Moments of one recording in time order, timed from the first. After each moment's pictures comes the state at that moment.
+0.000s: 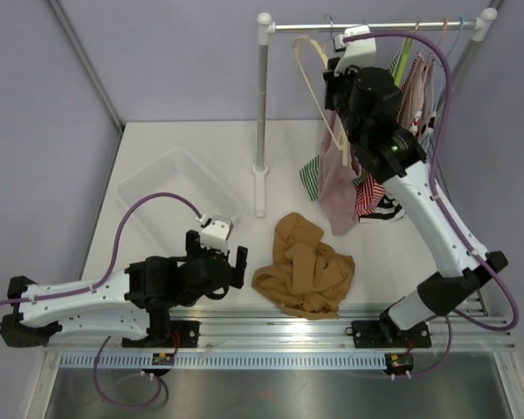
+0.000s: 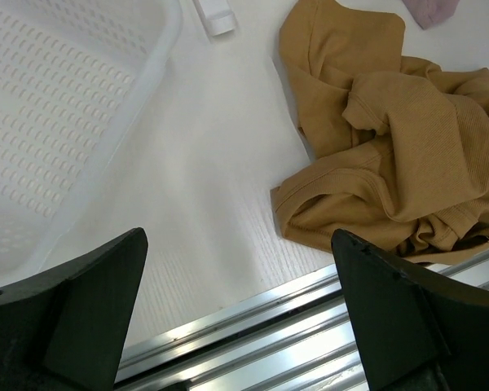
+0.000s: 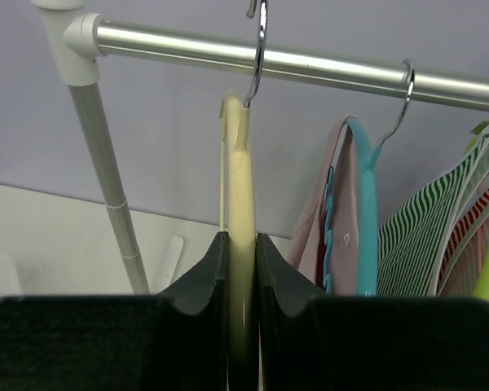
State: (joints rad) left arm -1.38 0.85 0.86 -0.84 -0.76 -0.75; right arm 0.58 1.49 1.86 -0.30 0.40 -0.09
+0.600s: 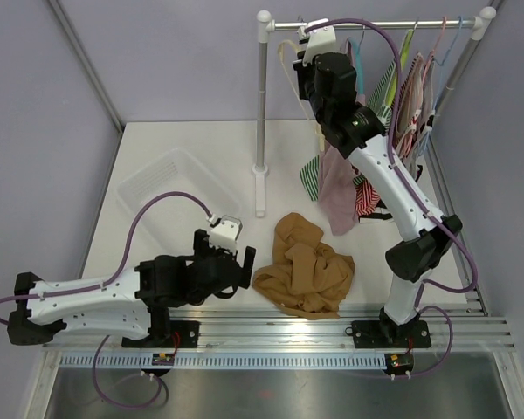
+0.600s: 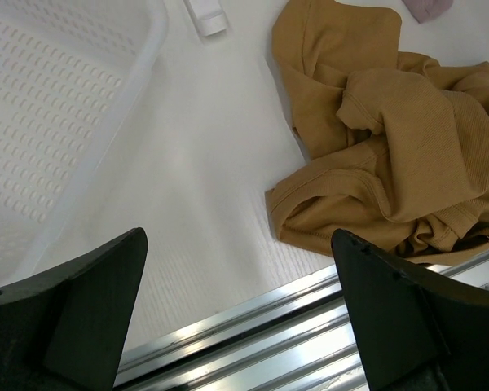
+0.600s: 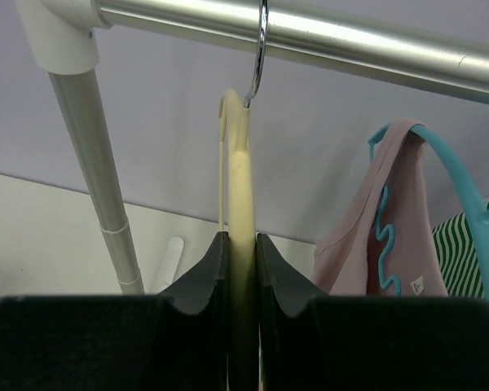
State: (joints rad) left arm -1.38 0.90 0.87 -0.81 -0.75 -0.73; right arm 0.58 1.84 2.16 -0.34 0.41 -0.12
